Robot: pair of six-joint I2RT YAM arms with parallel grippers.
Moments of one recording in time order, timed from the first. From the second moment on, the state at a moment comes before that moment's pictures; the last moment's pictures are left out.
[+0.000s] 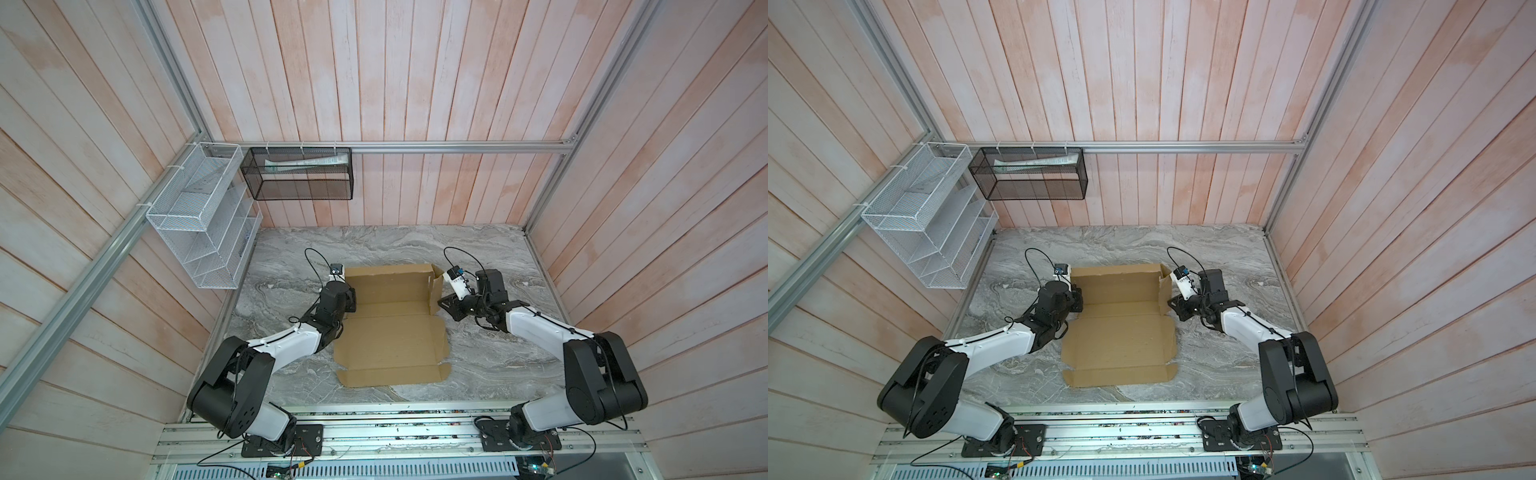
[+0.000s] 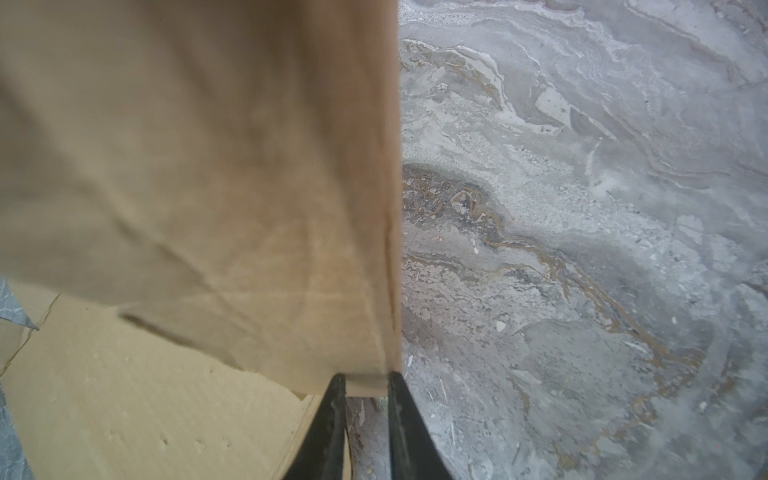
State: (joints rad) left arm -0.48 1.49 0.67 0.32 -0.32 -0.22; right arm 0.28 1.48 0.76 -0.07 -0.47 -0.11
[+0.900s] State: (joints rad) left arm -0.47 1.47 0.67 0.32 -0.32 -0.22; right arm 0.36 1.55 0.82 0.13 -0.37 -0.04
